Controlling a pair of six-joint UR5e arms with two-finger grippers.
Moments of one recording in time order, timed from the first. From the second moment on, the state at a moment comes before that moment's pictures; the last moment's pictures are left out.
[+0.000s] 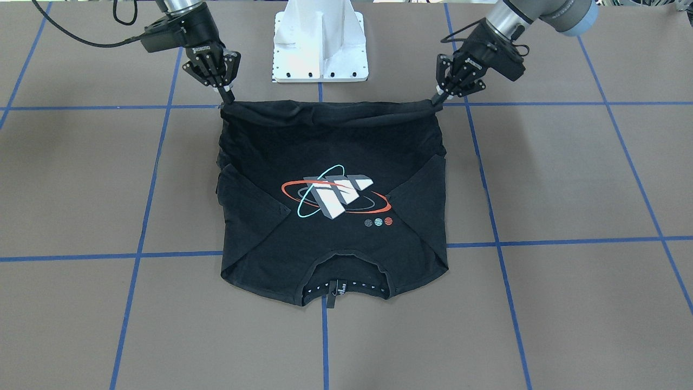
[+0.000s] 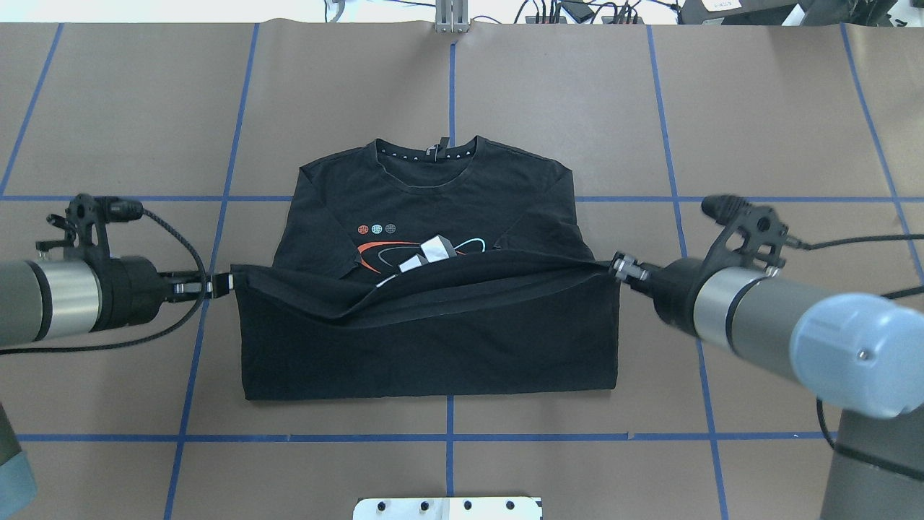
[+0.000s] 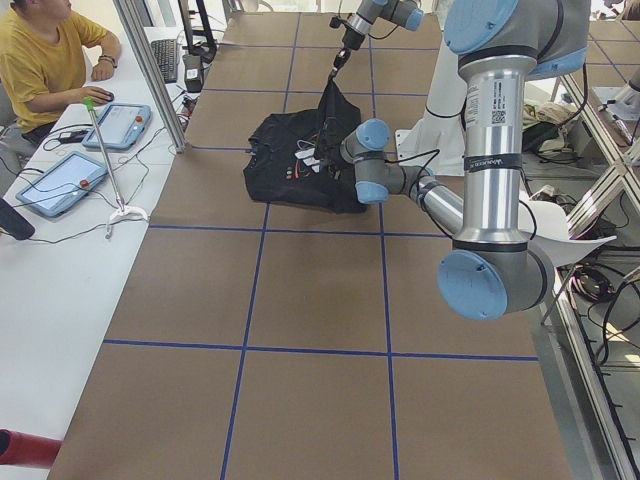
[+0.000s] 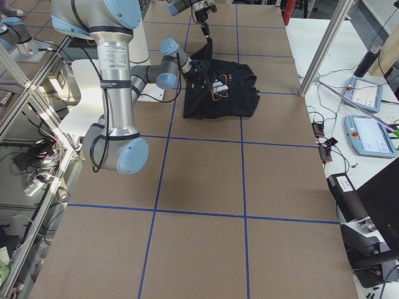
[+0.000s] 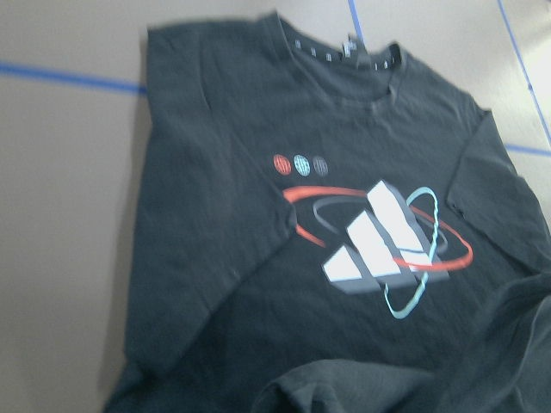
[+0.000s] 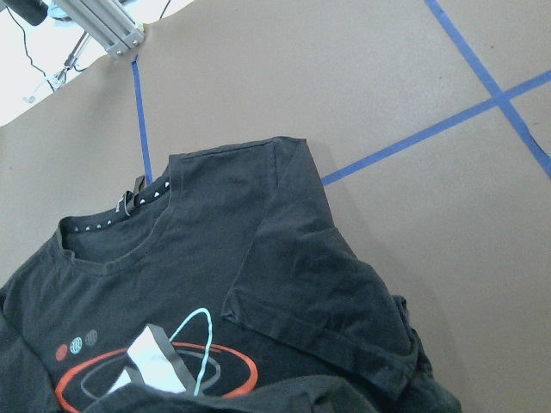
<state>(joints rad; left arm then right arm) -0.58 -1.55 -2.07 -2.43 -1.73 -1.25 0.43 -1.47 2.27 -1.26 1.42 1.69</state>
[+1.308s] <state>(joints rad) -0.78 -1.99 -1.61 -2.19 -1.72 -0.97 0.69 -1.12 1.85 -1.36 1.51 1.59</state>
